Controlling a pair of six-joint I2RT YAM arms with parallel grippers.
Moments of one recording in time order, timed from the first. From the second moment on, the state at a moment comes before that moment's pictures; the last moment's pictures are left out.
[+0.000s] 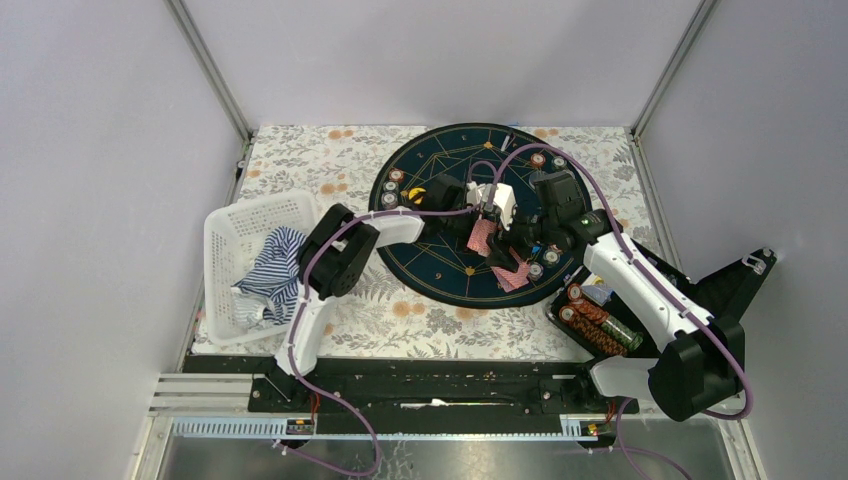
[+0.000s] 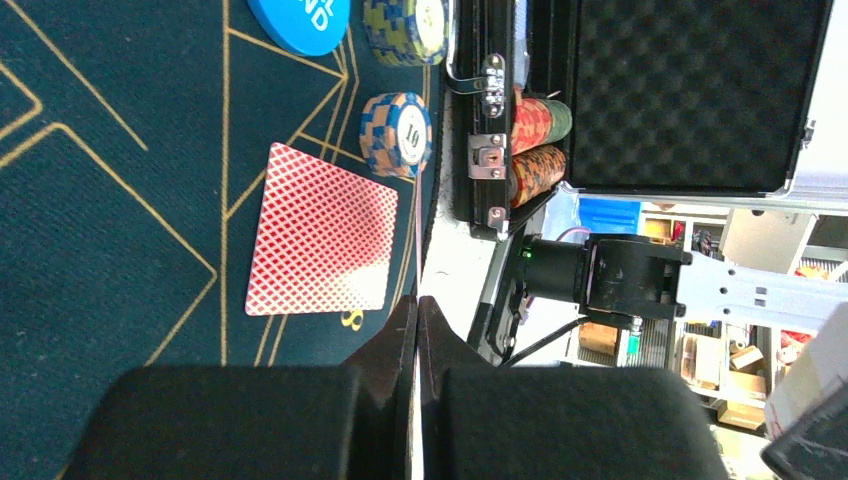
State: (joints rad) left arm -0.68 2.24 1.50 0.10 0.95 -0.73; right arm 0.40 1.28 1.04 -0.63 -0.59 -0.57
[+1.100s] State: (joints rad) left arm -0.69 2.29 1.46 0.05 0.86 -0.68; right arm 0.40 1.28 1.03 -0.63 -0.59 -0.57
